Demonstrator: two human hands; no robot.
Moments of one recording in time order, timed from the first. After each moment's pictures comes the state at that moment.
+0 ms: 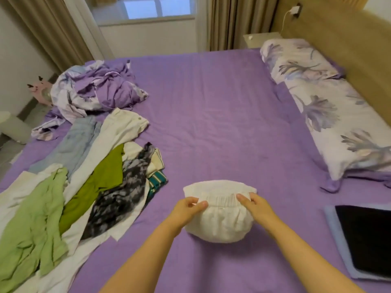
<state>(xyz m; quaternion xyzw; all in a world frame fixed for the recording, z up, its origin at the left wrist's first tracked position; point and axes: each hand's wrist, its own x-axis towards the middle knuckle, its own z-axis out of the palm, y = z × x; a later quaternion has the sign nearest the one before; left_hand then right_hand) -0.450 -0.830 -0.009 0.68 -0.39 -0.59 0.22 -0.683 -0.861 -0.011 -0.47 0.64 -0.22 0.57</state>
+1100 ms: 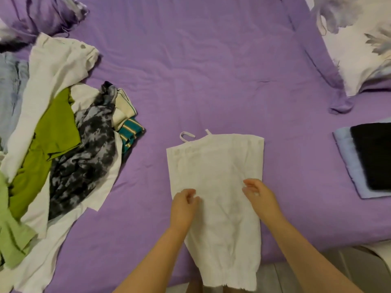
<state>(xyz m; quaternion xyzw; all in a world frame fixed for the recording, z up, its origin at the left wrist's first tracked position) -0.452 -0.755 -0.183 0.75 -0.42 -0.49 0.14 -0.674 -0.764 -0.173 -0.39 0.75 -0.21 0.49</state>
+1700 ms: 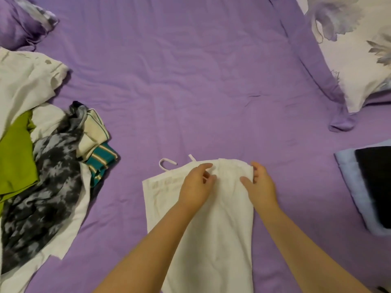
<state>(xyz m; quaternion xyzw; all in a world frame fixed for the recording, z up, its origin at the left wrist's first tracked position) -0.535 -0.909 -0.187 0.66 -0.56 -0.48 0.14 -0.710 -0.886 -0.200 -0.36 0.79 -0.25 0.43</state>
